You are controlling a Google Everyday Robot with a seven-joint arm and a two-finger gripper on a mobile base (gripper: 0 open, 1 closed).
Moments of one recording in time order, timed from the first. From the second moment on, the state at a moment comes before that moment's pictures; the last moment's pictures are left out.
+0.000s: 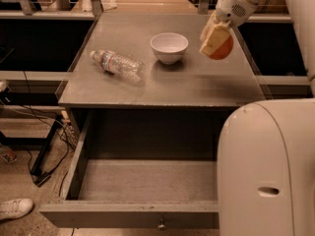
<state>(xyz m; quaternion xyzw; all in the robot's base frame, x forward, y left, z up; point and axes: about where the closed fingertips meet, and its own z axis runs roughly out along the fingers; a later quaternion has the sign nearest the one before) 0.683 -0.151 0.936 -0.62 0.75 0.10 0.21</state>
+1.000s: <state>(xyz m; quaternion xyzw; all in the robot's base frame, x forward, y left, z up) 0.666 -0.115 0.890 -0.63 0.73 0.17 0.19</state>
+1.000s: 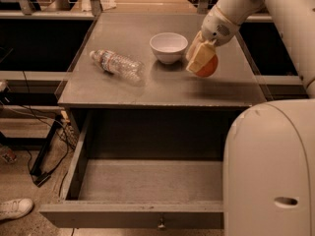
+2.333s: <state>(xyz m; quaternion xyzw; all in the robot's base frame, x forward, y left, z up) 0.664 -0.126 0.849 -0.62 0.74 0.17 0.18</state>
